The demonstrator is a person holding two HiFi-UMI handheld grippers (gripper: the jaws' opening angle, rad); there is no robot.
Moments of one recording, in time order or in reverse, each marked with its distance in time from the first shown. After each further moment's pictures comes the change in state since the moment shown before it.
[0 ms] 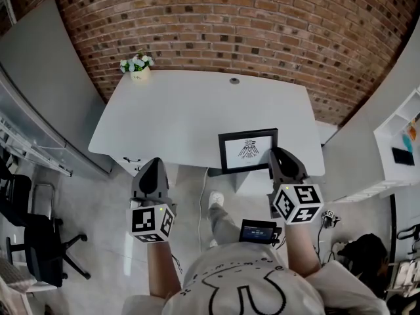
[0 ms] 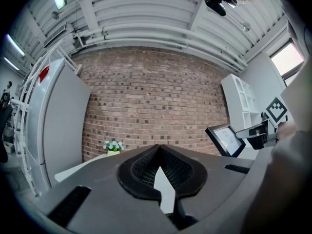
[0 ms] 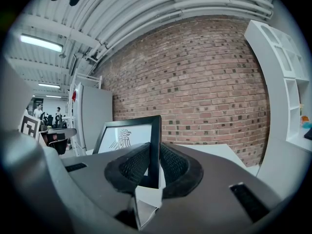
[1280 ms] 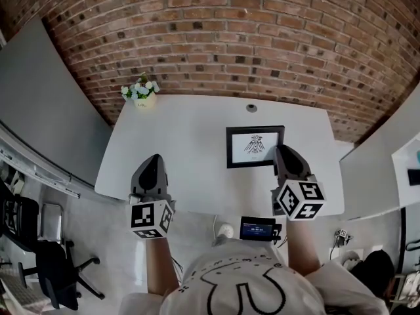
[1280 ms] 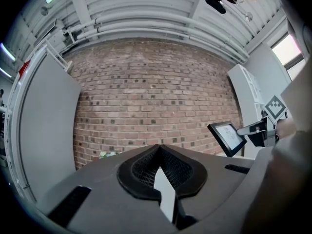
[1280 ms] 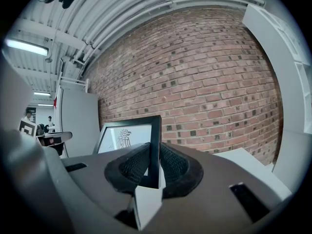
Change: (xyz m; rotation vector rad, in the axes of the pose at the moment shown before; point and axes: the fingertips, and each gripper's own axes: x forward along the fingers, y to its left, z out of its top) left arm 0.198 0.104 0.019 0.070 0.013 -0.007; right arm 0.212 -0.032 0.045 0.085 -0.035 -0.037
